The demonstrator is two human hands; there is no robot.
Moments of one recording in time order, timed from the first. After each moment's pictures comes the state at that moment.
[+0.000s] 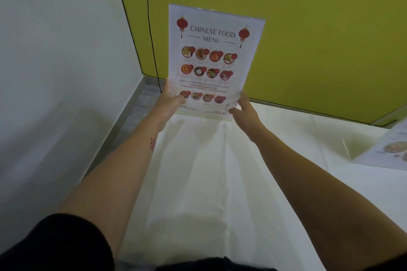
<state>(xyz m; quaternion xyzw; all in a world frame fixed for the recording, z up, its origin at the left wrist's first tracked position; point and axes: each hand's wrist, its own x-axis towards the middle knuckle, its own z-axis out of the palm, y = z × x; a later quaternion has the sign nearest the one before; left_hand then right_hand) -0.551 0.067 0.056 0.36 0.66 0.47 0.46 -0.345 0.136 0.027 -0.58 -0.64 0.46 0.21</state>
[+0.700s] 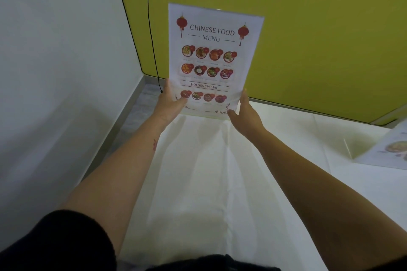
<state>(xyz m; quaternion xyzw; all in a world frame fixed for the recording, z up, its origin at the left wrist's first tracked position) -0.550 0.066 0.046 0.40 0.73 0.42 0.35 -0.347 0.132 0.022 -0.59 -0.73 0.32 0.14</state>
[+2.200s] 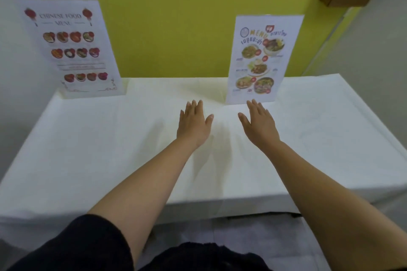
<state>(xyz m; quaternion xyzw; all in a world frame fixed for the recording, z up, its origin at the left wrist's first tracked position) -0.127 -0.007 0.025 0.66 0.70 0.15 0.22 0.072 0.009 0.023 -0.67 -0.72 0.12 0.14</state>
